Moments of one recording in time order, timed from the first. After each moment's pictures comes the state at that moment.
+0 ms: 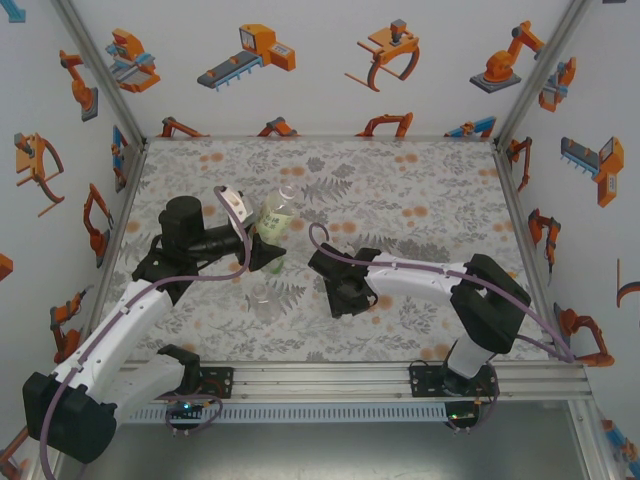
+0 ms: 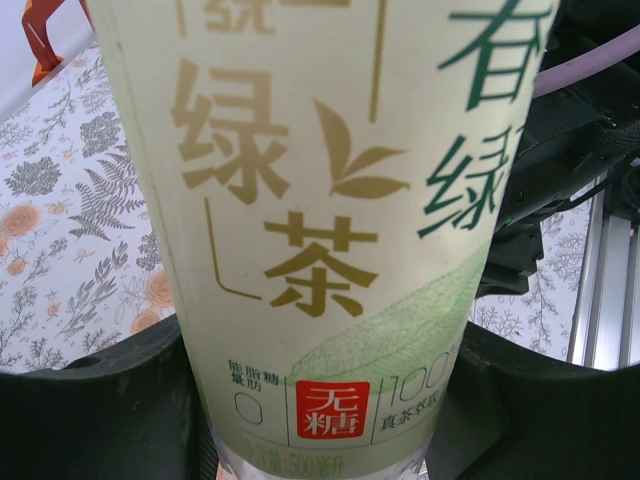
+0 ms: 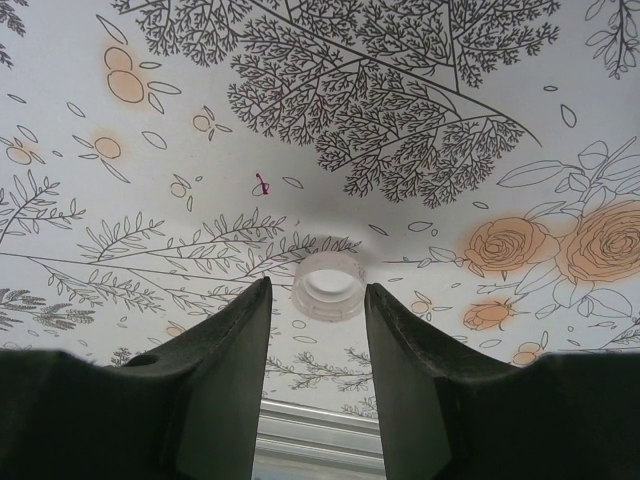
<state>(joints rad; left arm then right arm) -0.43 0.96 0.77 -0.11 0.75 0.25 1.00 1.65 1.01 -0.71 0.09 0.73</state>
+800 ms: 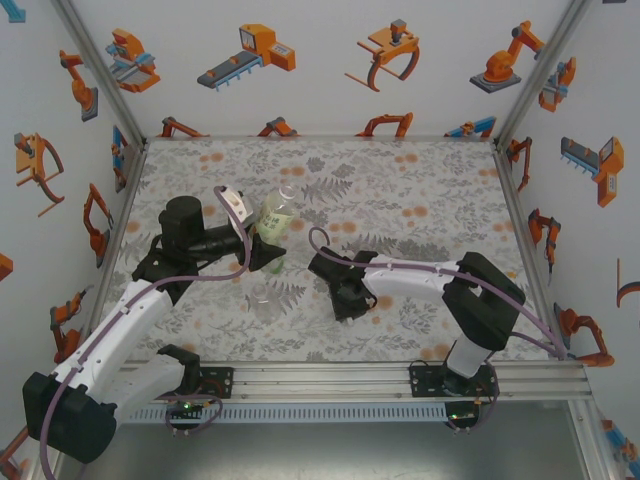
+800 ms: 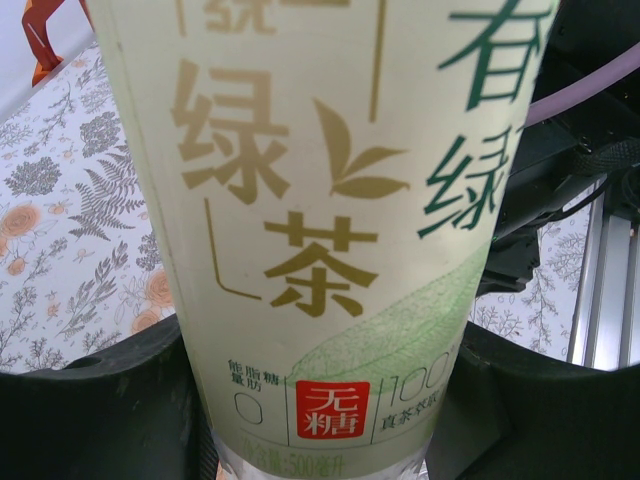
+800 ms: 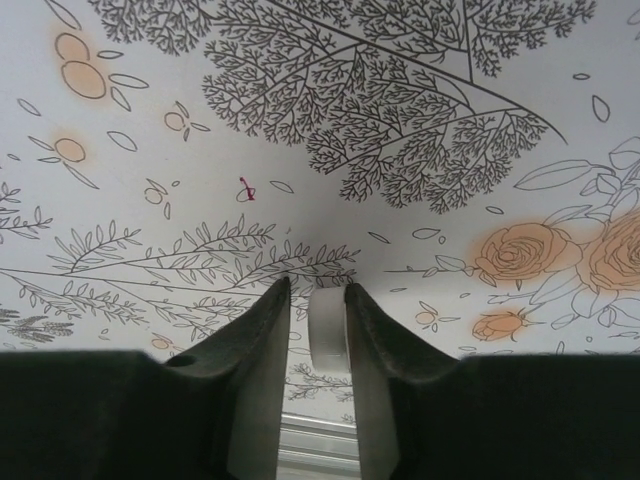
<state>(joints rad) -0.43 0.96 0.77 -0.11 0.75 0.25 1.00 1.68 0.99 -0.68 0.06 0.74</state>
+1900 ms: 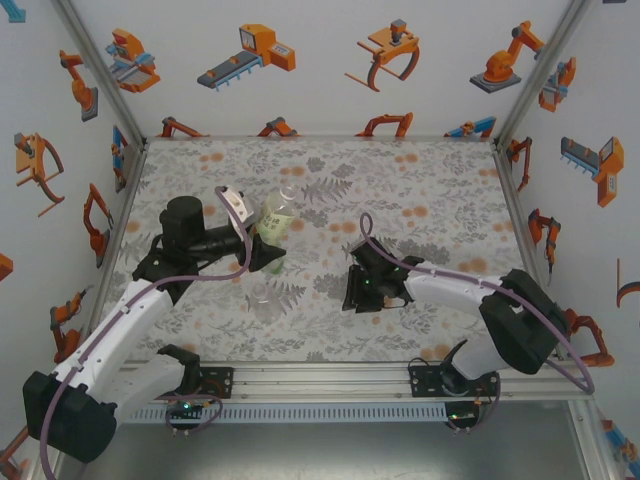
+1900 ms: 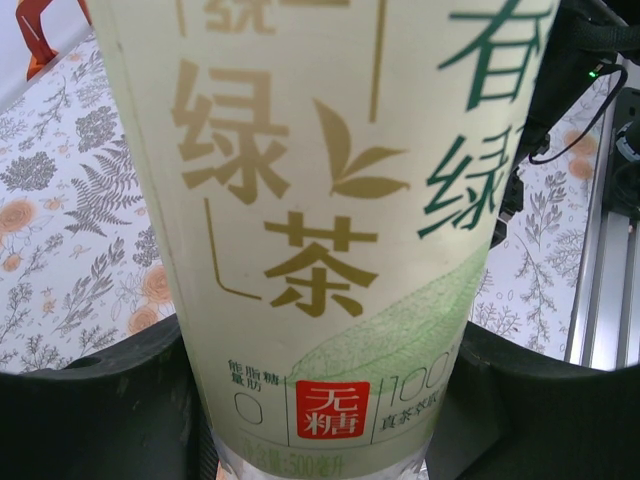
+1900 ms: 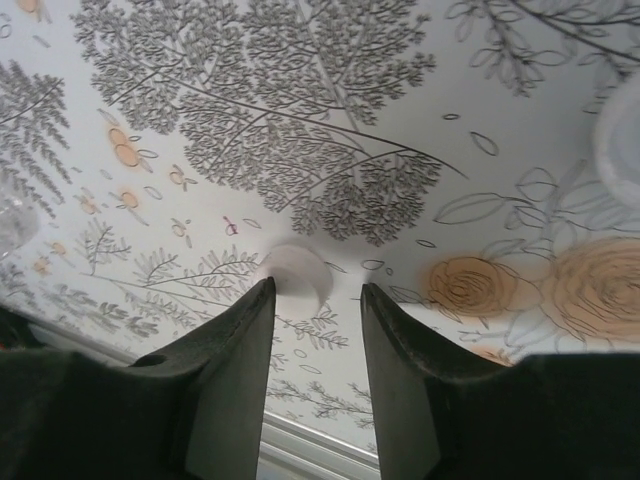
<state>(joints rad) -0.43 0.97 0.77 -0.12 0.75 0.26 0.78 1.45 0.71 -0.38 -0.12 0.83</state>
